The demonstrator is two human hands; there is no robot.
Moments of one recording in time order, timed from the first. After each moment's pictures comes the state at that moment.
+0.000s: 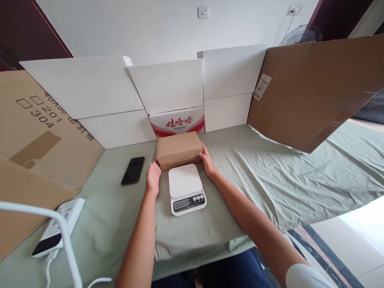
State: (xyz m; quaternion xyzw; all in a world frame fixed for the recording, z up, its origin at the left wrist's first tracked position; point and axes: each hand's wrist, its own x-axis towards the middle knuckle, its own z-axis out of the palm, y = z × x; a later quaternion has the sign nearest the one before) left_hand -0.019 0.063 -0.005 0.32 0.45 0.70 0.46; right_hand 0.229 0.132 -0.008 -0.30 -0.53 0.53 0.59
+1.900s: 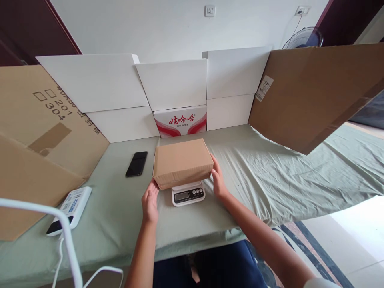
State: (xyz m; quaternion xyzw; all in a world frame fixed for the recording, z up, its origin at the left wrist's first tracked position) left_hand 0.005 -0.064 -0.020 0.34 0.47 0.74 0.34; right_hand 0.262 0.009 0.018 -0.33 -0.60 0.43 0.59
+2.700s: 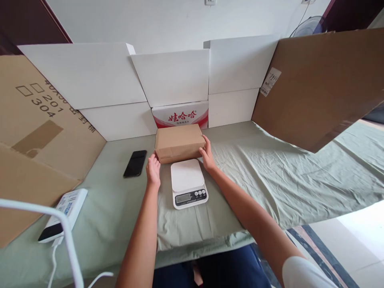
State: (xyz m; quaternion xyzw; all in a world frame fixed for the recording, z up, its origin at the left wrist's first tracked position) left_hand -0.017 0.065 -0.003 0.36 0.44 0.73 0.38; right_hand 0.216 0.122 0.012 -0.30 -0.61 0.43 0.60
